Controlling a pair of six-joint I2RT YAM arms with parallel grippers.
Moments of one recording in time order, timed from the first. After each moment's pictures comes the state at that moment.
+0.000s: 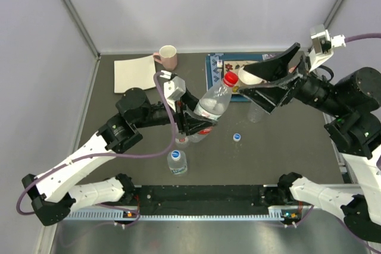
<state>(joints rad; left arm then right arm) -0.87 1.01 1.13 0.00 0.64 -0.26 0.61 0.94 1.57 -0.31 -0.60 0.49</state>
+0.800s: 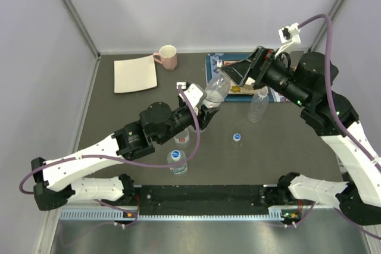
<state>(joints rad) -1.15 1.07 1.12 -0.06 -0.25 0.00 0.68 1.07 1.59 -0.54 -0.07 0.61</state>
